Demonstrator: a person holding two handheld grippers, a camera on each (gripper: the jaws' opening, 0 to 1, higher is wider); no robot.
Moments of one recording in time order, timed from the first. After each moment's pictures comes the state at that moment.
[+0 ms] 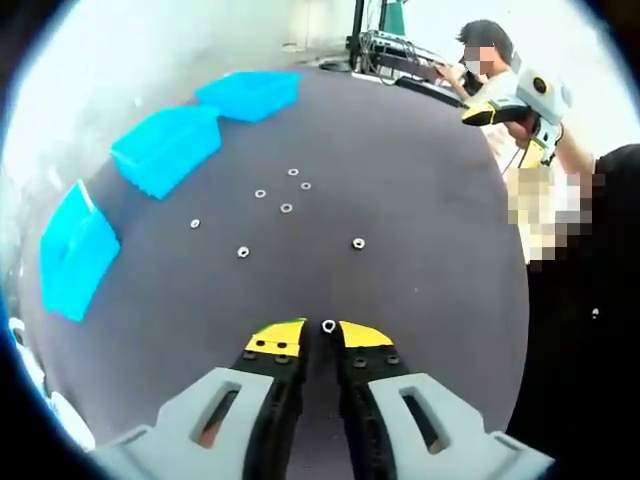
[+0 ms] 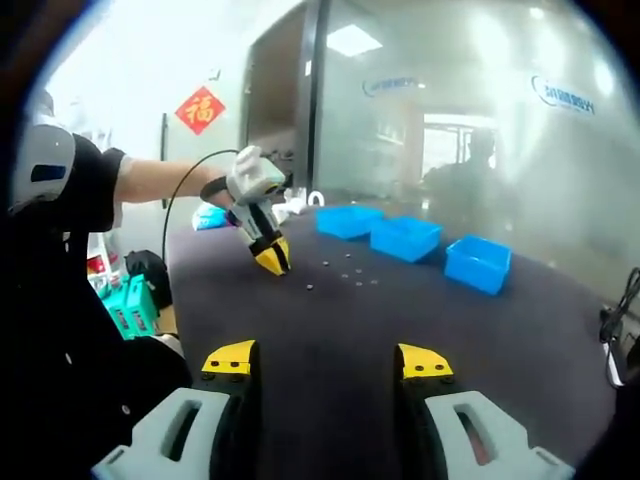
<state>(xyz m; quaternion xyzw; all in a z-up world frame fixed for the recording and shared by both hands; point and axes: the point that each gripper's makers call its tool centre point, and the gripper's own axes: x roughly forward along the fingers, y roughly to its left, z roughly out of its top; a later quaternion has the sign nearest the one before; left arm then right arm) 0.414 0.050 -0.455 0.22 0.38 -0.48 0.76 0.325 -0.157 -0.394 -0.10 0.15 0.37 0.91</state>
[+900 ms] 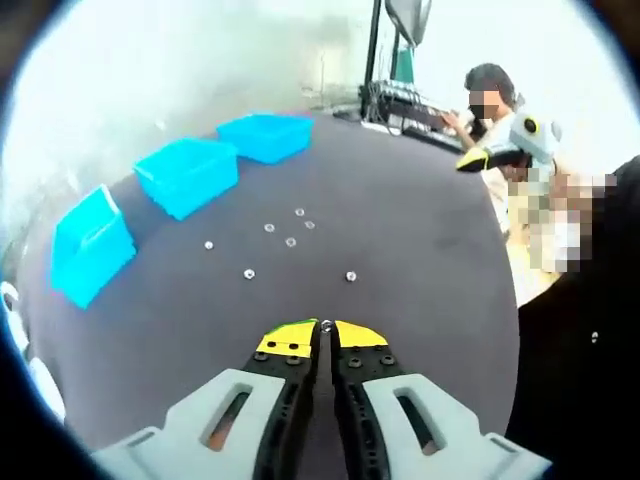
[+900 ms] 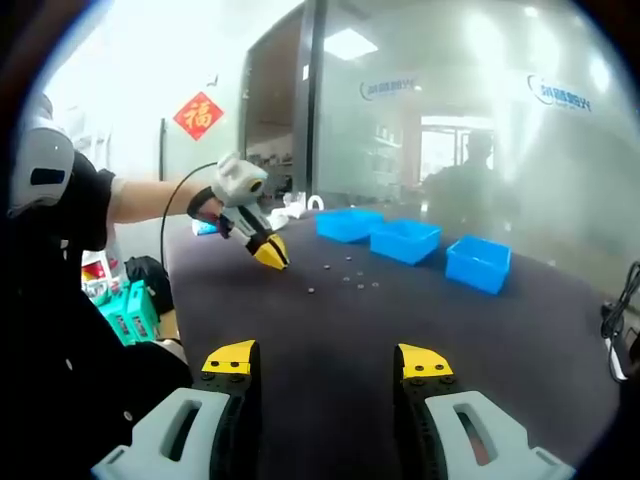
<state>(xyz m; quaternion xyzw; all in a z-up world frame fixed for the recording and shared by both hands) 0.416 0.049 -0.425 0.12 0.28 -0.45 0.84 0.324 -0.155 -0.393 -0.09 0.15 0.37 0.91</state>
